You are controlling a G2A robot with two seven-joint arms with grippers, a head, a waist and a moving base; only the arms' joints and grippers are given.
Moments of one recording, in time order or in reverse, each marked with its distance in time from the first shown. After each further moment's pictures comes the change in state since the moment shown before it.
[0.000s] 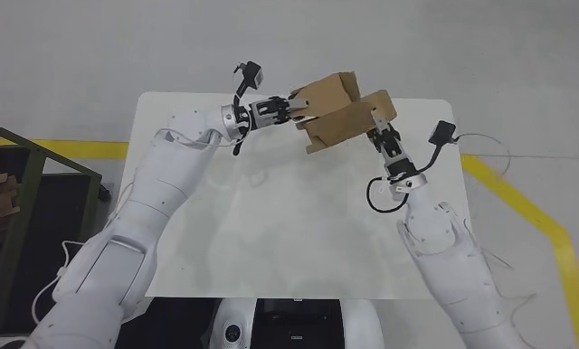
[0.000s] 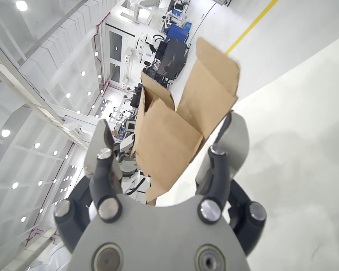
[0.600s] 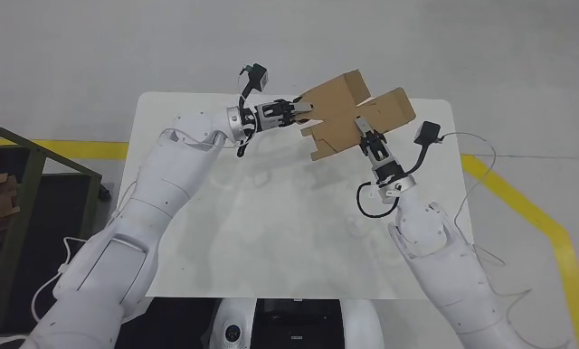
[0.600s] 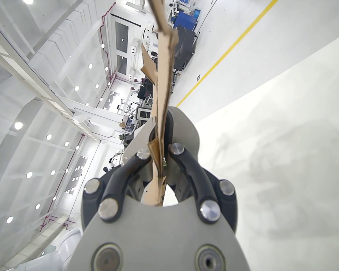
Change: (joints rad) left arm -0.015 -0.006 0.053 0.011 0.013 -0.006 0.033; right arm 0.021 0.006 -0.090 -0.020 0.033 0.009 0.011
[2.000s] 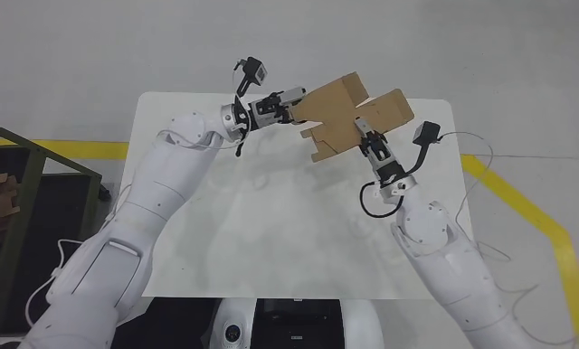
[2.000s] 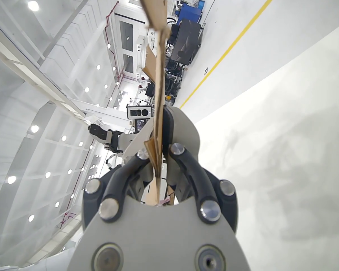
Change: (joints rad) left arm 0.022 0.032 0.002 -0.076 -0.131 -0.068 -0.019; right arm 0.030 0.048 -0.049 0.021 0.131 -0.040 0.004
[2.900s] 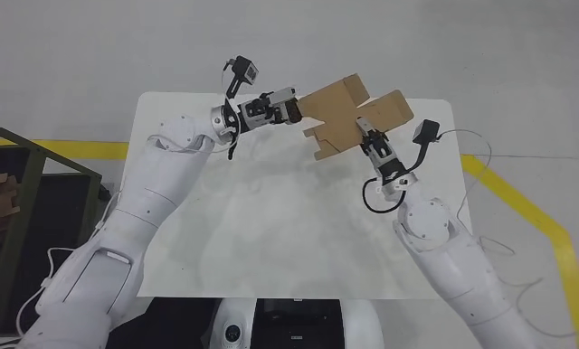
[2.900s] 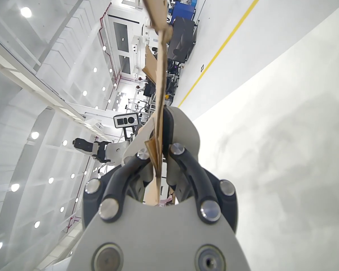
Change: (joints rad) left arm 0.055 0.050 -0.041 -0.106 -0.024 -0.008 0.004; right arm 0.046 0.035 -0.046 0.043 0.087 0.008 -0.007
